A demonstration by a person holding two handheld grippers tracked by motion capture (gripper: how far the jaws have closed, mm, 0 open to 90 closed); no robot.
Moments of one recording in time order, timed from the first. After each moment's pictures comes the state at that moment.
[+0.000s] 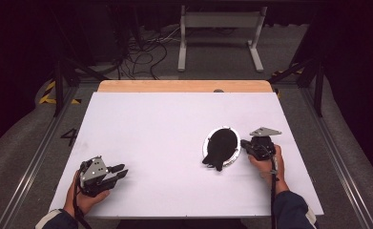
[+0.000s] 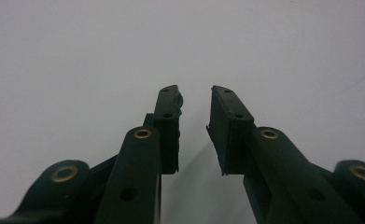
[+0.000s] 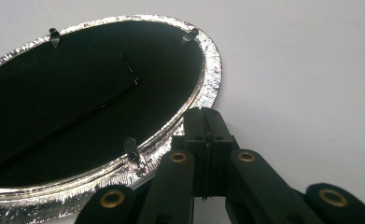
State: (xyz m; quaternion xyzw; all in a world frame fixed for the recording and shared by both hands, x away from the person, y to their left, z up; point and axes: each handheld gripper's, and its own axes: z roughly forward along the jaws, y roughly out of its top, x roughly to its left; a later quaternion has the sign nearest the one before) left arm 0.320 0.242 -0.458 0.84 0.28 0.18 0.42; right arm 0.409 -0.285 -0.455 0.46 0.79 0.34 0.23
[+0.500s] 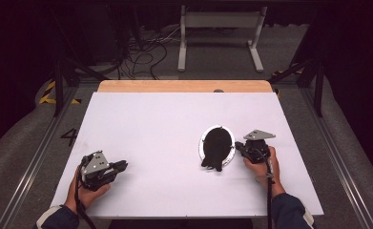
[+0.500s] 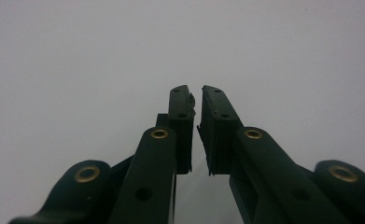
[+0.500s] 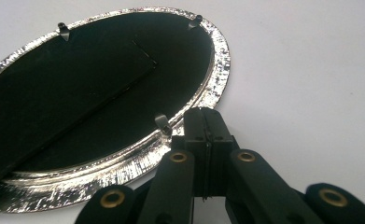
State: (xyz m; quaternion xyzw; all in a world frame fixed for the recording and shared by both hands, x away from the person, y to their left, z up) left arm 0.338 0.238 -0.454 0.84 0.29 0.17 0.42; right arm 0.401 -0.270 -0.458 0.44 0.80 0.35 0.22
